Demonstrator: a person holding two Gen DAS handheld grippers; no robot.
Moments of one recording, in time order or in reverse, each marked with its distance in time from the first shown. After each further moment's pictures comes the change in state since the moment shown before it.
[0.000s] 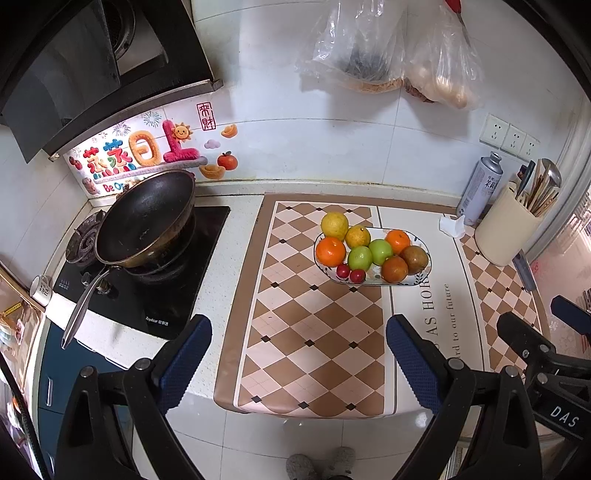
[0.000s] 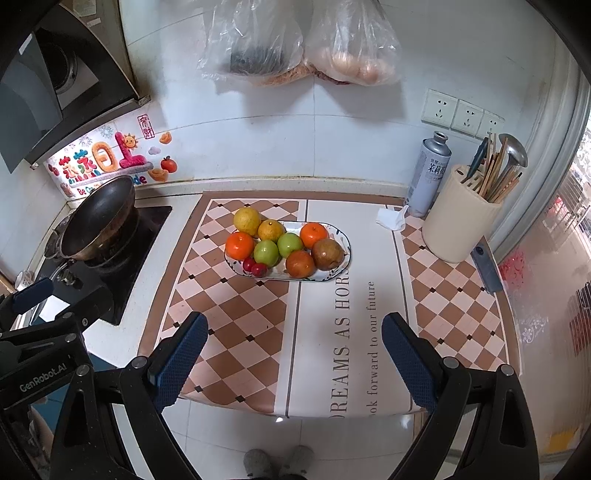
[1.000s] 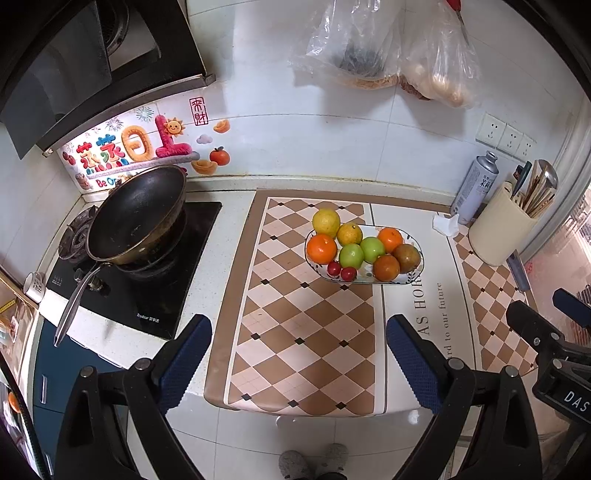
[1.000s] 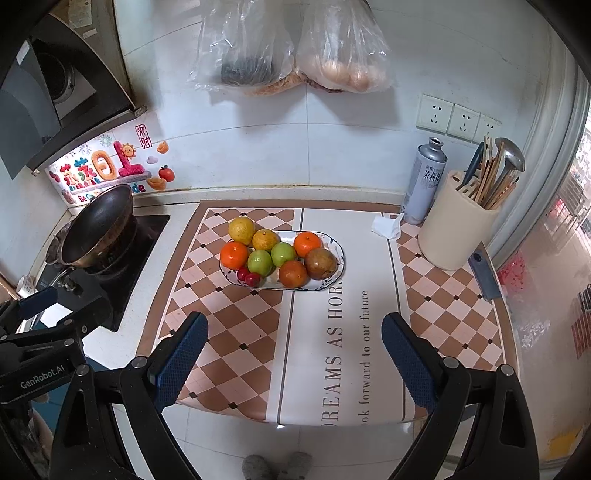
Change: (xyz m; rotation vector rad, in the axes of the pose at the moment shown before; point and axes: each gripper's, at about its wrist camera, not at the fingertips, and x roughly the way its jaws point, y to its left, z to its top) left arm 0.004 -0.008 0.002 -0.002 0.016 -0.028; right arm -0.005 -0.011 0.003 0.023 -0.026 -0.004
